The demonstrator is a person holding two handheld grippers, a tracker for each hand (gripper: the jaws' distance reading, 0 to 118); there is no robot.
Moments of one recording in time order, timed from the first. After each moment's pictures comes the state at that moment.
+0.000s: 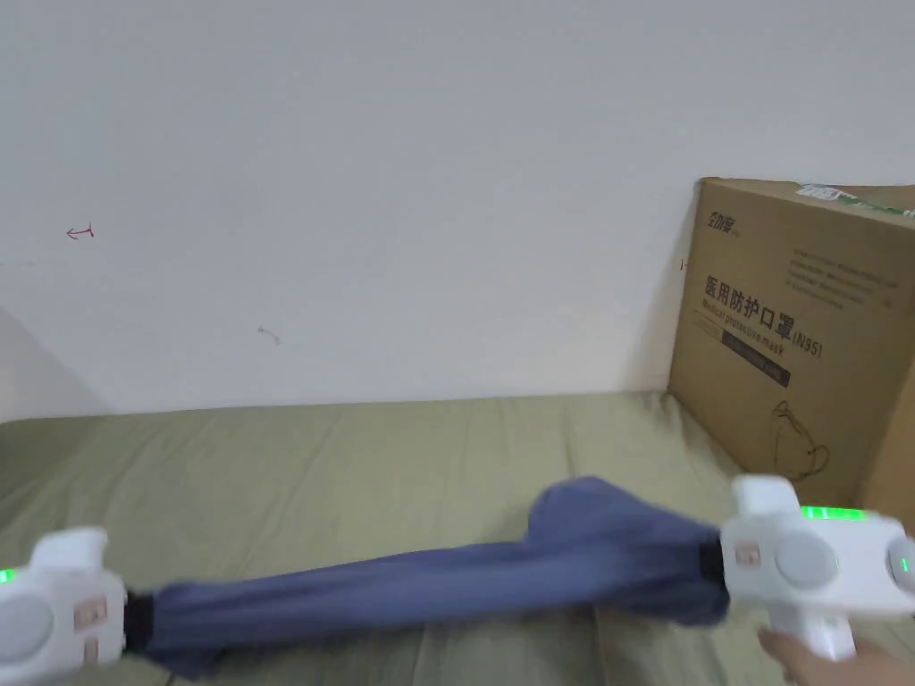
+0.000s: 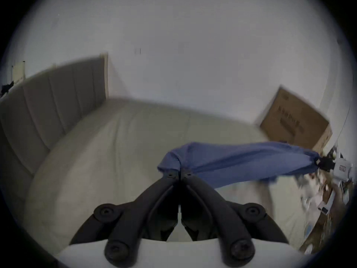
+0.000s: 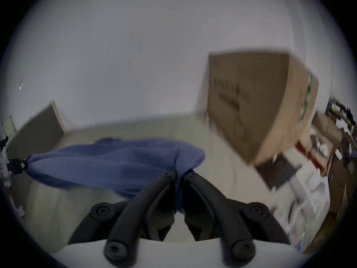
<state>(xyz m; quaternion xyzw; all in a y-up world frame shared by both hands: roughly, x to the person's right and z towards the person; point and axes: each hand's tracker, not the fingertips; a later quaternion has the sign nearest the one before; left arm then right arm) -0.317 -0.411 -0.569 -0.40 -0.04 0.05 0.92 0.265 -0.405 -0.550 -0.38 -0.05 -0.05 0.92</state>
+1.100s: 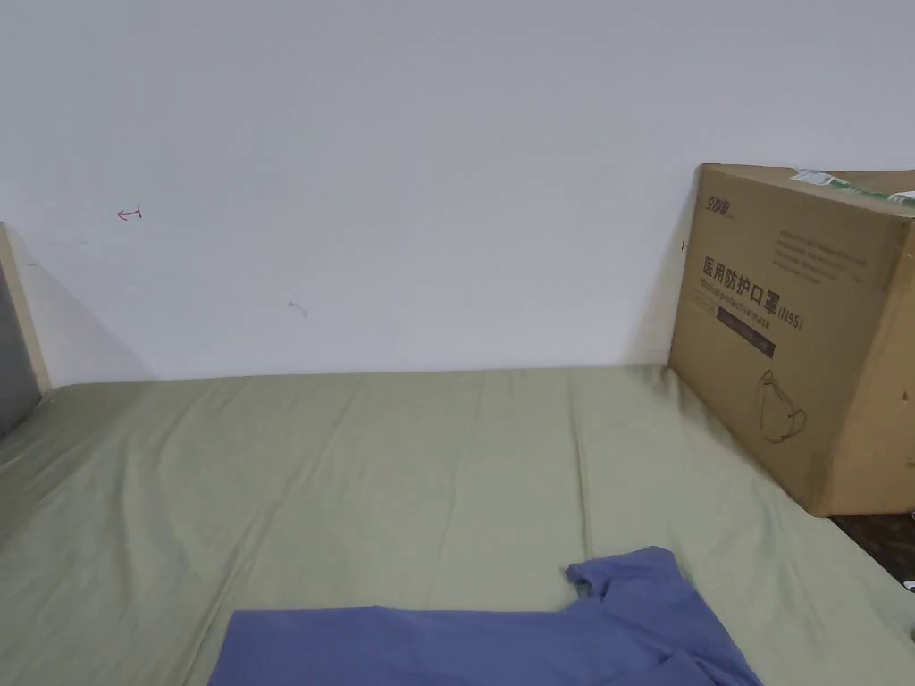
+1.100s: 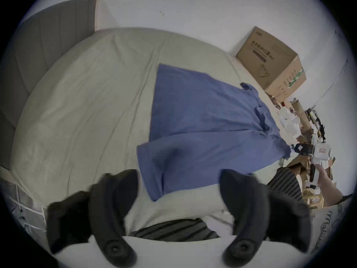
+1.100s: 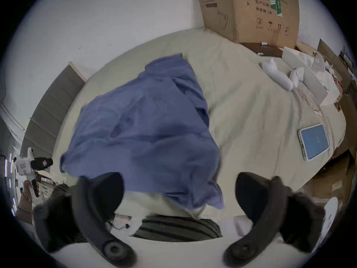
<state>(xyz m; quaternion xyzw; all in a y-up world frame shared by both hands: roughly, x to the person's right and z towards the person) -0.360 -0.415 -0.301 -0.44 -0.15 0.11 0.88 0.280 -0.421 -0.252 -0.43 0.02 -0.15 0.89</state>
